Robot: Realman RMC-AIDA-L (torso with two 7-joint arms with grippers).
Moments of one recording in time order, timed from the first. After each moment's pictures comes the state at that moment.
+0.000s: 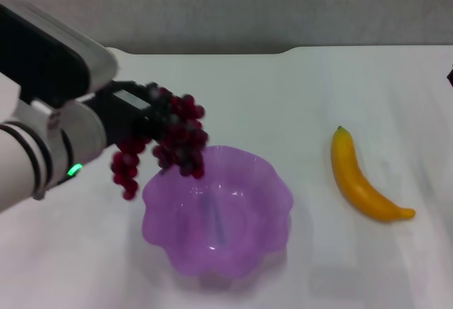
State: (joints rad) left arm -0.11 -2.02 1.87 1.77 -0.34 -0.61 0.25; right arm 0.47 2.02 -2.28 -0.35 1.22 -1.04 -0.03
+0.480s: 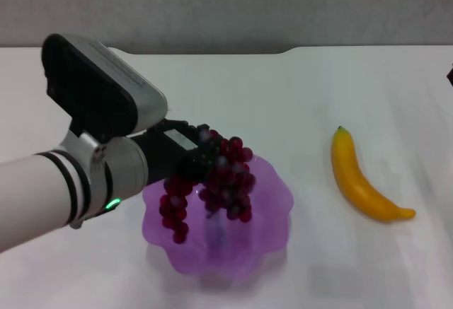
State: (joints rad) left arm -0.14 -2.02 1.93 1.73 -0.55 -0.65 0.42; right arm 0.48 2.02 -2.28 -0.35 1.22 -1.04 -0.03
